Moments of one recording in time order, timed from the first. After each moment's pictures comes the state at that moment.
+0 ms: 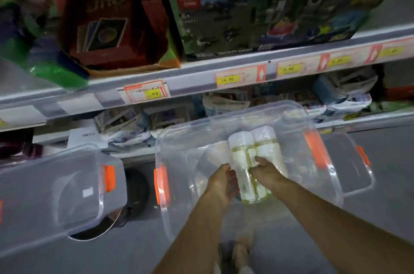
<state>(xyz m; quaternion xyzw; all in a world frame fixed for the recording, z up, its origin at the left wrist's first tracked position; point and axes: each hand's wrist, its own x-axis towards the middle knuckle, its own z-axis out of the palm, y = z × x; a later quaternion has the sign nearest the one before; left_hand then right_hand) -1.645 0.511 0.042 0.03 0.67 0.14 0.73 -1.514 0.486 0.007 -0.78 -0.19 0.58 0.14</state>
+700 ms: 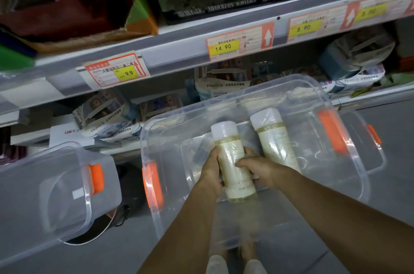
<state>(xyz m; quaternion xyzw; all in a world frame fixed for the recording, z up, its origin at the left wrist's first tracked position) -1.657 0.530 -0.041 0.08 0.68 0.10 0.72 -1.530 0.494 -0.049 -0.68 -0.13 0.70 0.16</state>
